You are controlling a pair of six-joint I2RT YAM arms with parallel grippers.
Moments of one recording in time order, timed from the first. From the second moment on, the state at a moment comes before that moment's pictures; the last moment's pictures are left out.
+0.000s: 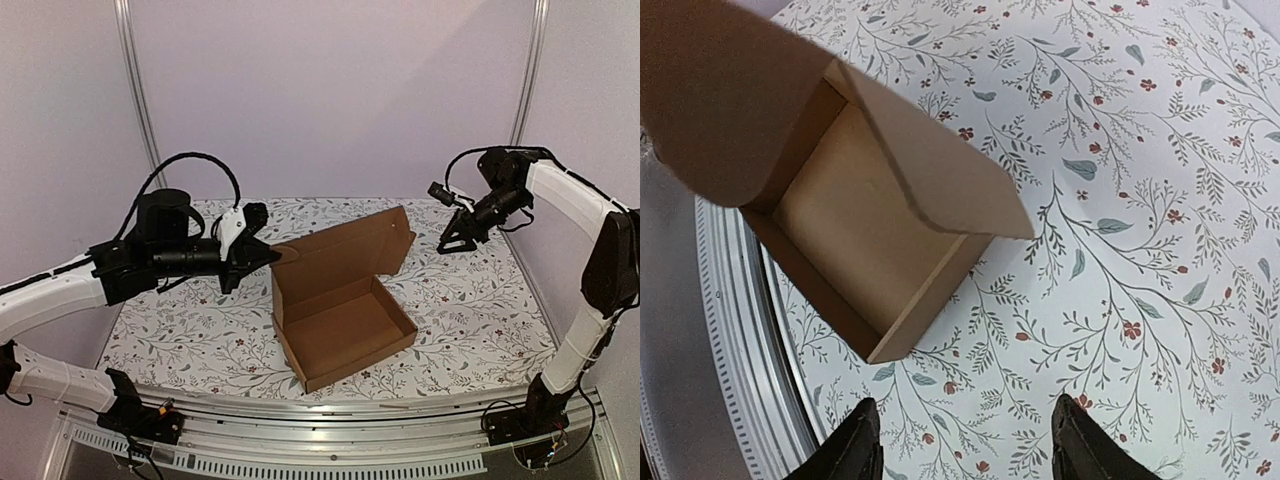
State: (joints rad) left arm -0.79 1.10 0.88 -0.11 0.31 0.38; right arm 0.21 1.72 1.60 -1.20 -0.67 -0.73
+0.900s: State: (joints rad) left arm -0.66 1.14 0.89 -0.10 0.41 0.28; right arm 0.38 1.91 1.78 -0.88 -0.62 -0.69
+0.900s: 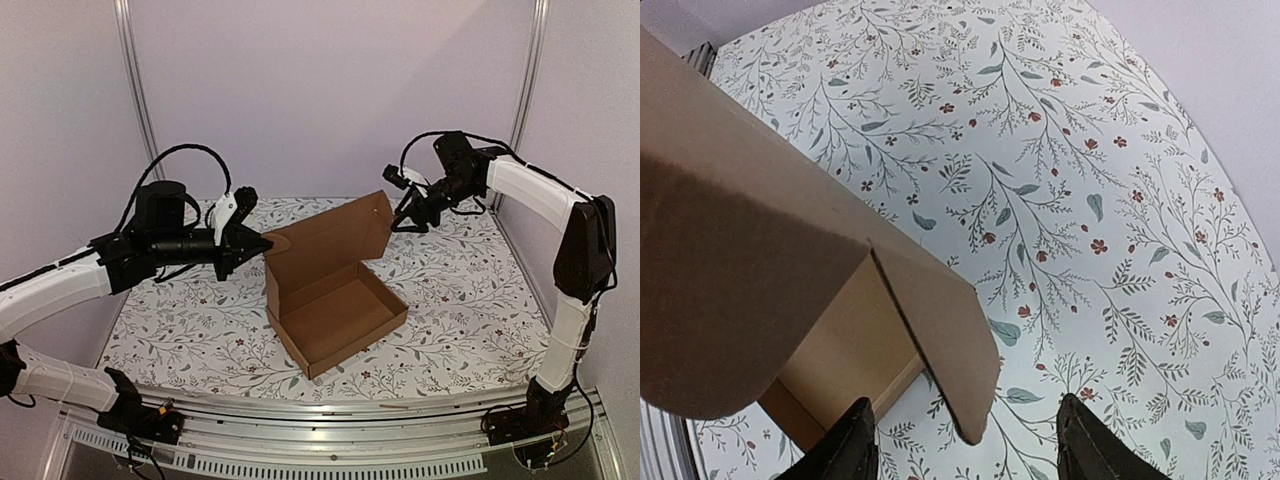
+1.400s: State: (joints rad) left arm -0.65 1.16 0.90 -0.09 0.43 0.25; right arm 0.43 1.98 1.84 -0.86 -0.63 -0.61
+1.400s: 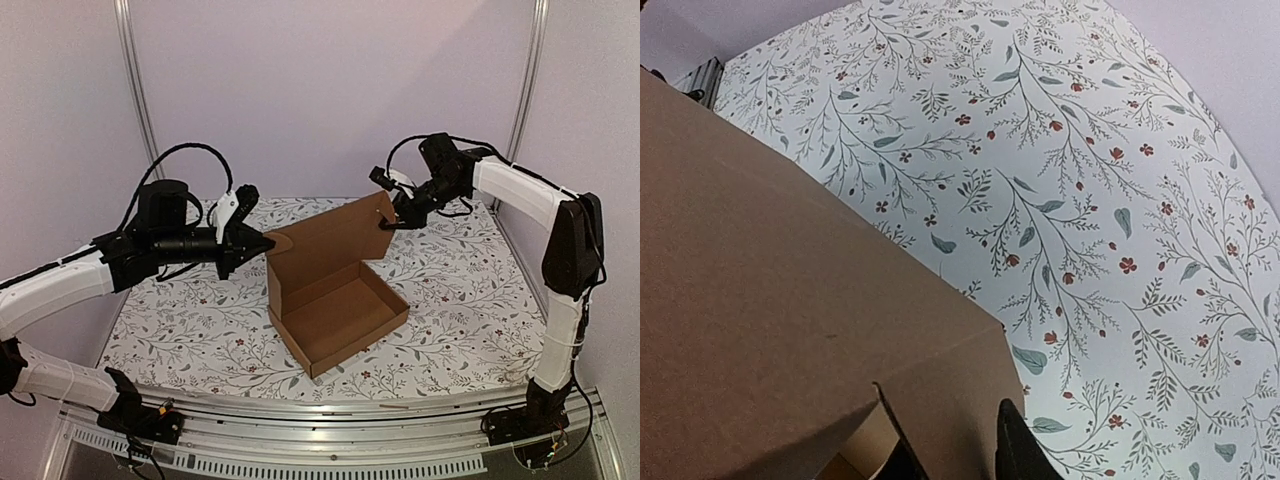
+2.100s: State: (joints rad) left arm -0.65 1.20 0.92 -0.07 0.43 0.20; right arm 0.46 1.99 1.89 -0.94 -0.50 -0.47
